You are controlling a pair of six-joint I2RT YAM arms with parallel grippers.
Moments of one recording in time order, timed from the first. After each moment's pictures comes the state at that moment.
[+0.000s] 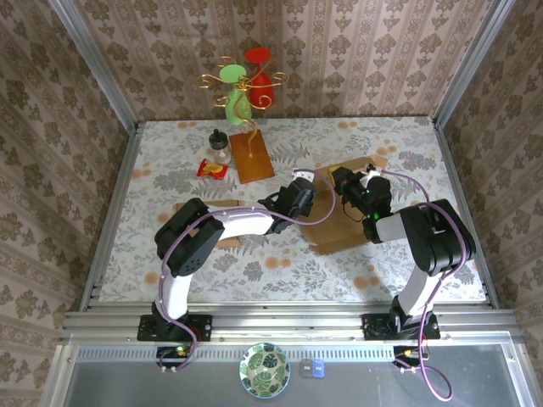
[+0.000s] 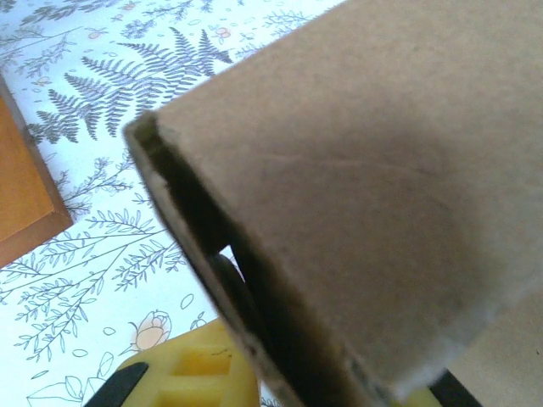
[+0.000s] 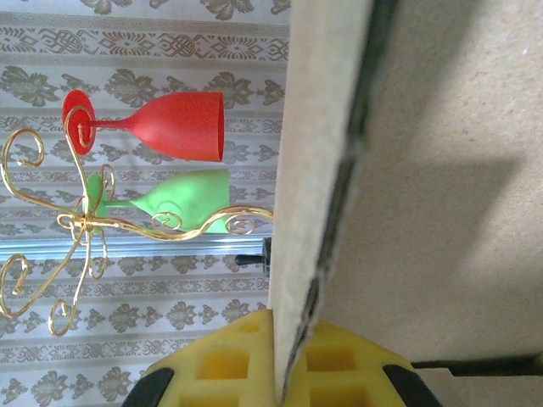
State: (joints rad) left arm -0.95 1.99 1.24 0.09 -0.42 -0.28; right arm 0.19 1.76 0.57 1.10 -0.33 1.47
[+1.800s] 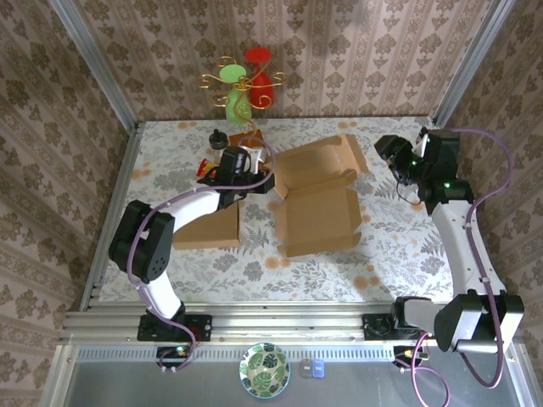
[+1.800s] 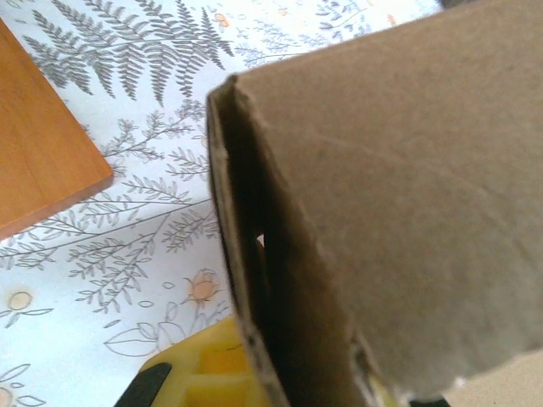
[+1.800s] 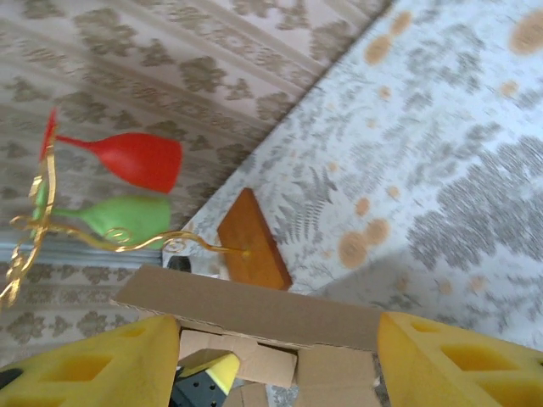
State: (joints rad) left arm -0.52 1.74 1.10 0.03 0.42 -0.44; right arm -0.11 1.21 1.14 -0.42 -0.41 0.81
